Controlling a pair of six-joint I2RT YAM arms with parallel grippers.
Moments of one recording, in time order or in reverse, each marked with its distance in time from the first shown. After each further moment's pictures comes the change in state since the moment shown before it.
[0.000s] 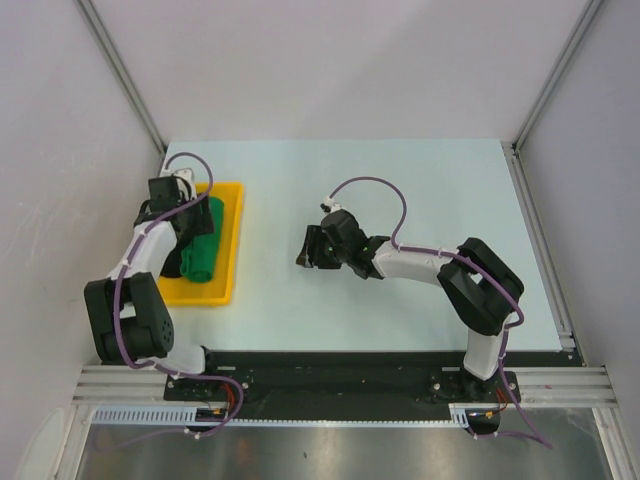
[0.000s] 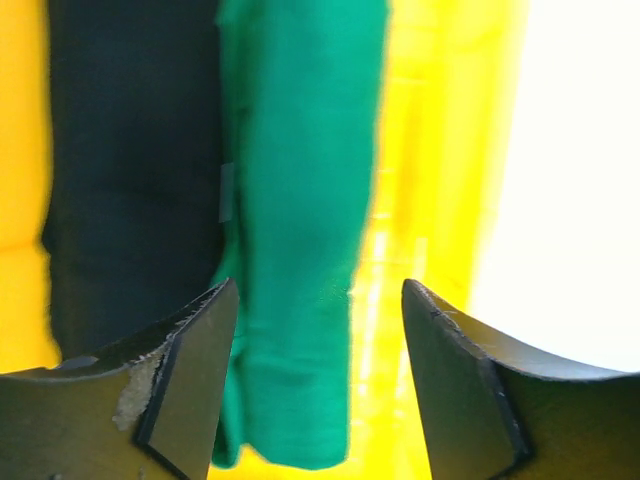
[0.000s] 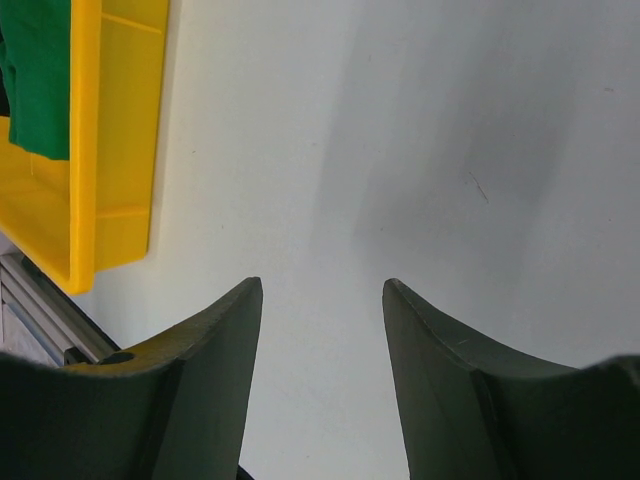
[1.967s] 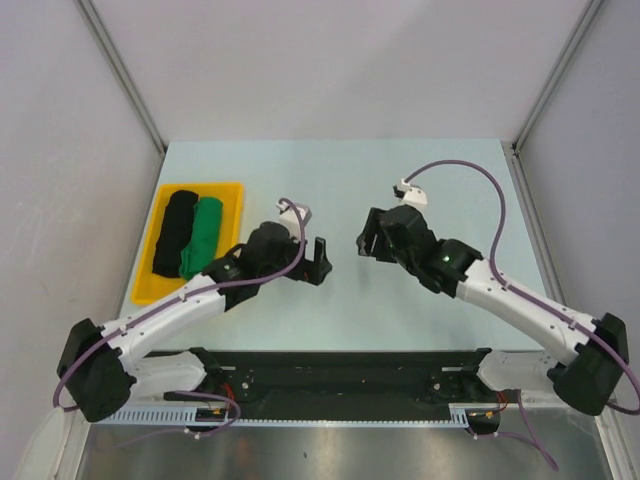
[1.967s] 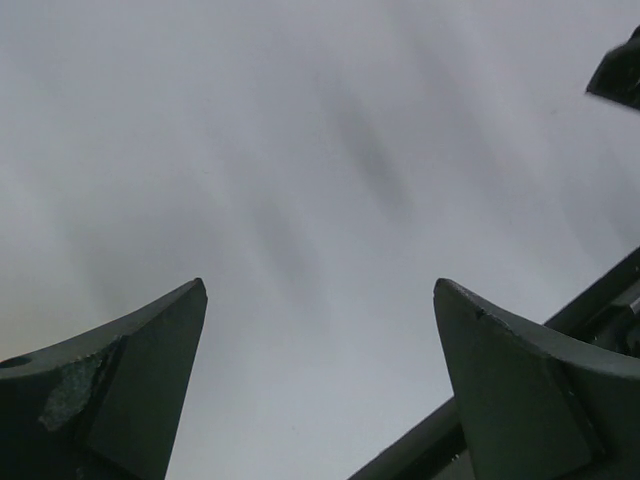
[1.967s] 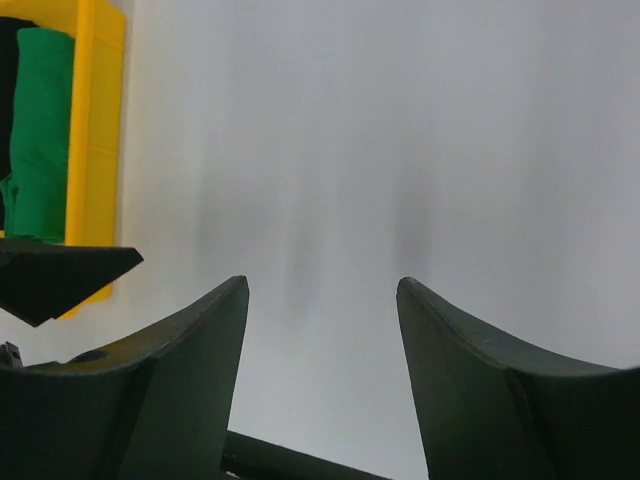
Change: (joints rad) left arm -0.942 -0.352 -0.209 0.136 -0.127 -0.371; right arm -0.023 -0.621 -0.066 -0.519 0.418 -0.026
